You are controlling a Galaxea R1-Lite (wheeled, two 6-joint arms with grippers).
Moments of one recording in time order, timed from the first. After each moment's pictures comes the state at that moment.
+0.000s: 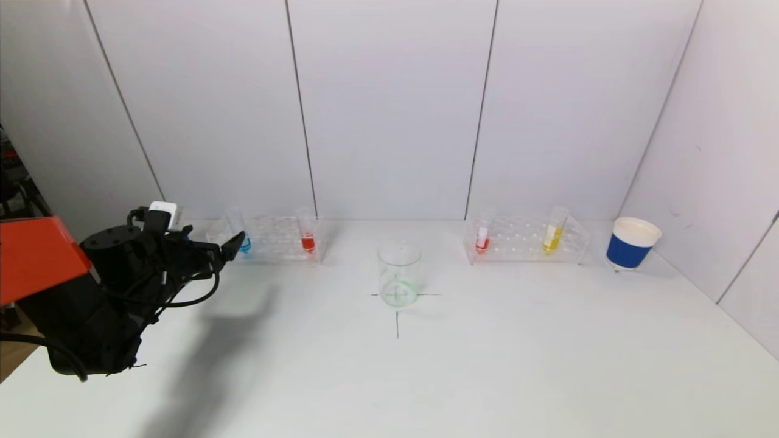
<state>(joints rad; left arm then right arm) 0.10 2.18 -0.64 -1.52 -0.19 0.06 0.01 0.00 -0.01 0.02 -0.02 0.04</state>
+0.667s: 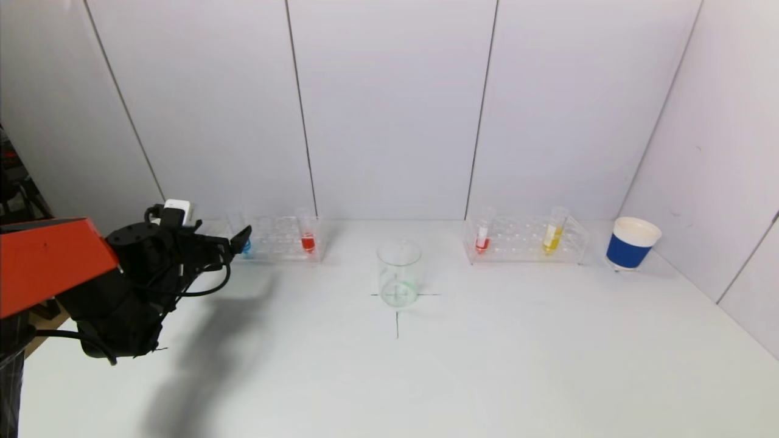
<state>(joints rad) 0.10 2.30 -0.80 -1.52 -0.19 0.06 0.01 0.00 -0.01 0.02 -0.02 0.04</state>
